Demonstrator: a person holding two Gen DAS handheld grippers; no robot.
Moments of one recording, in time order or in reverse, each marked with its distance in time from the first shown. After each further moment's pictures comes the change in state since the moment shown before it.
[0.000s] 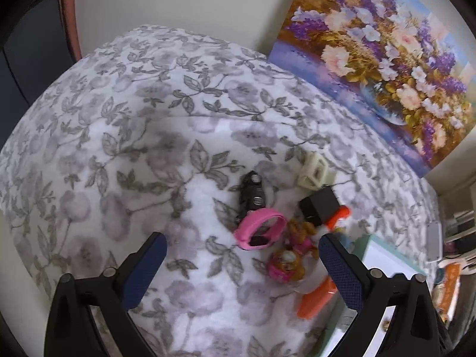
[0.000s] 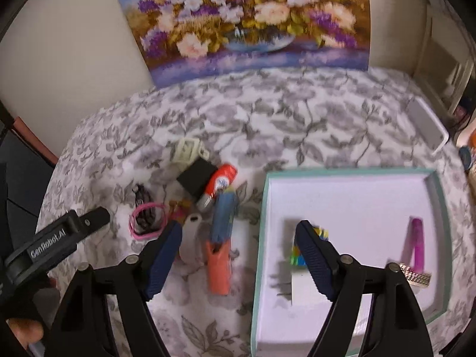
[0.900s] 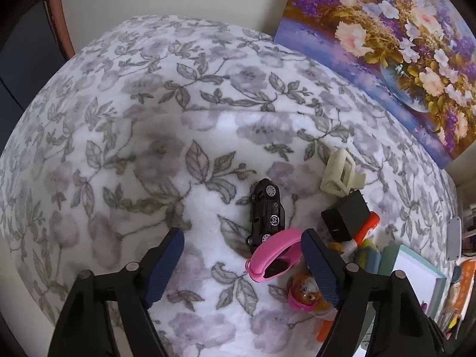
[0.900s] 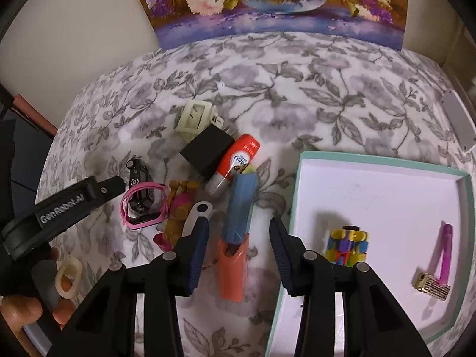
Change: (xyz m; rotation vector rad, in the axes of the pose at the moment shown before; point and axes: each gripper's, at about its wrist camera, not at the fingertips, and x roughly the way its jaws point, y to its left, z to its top) left arm 0.052 -0.010 0.022 0.051 0.076 0.041; right arm 0.056 0.016 0.008 -0.053 0.156 0.036
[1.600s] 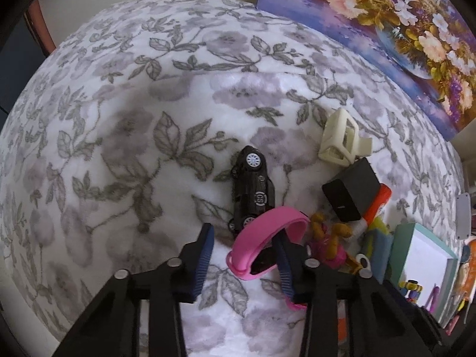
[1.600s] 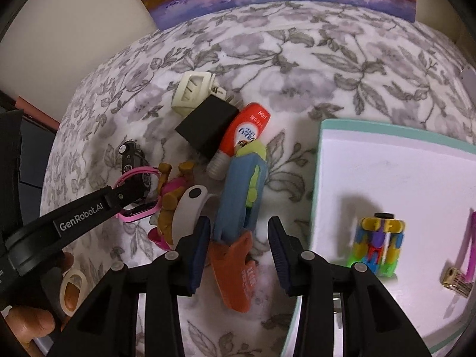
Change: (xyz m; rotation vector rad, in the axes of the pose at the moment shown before) left arm 0.029 -0.016 -0.011 0.057 0.093 -0.020; right arm 0.034 -0.006 -0.005 0.040 0.088 0.075
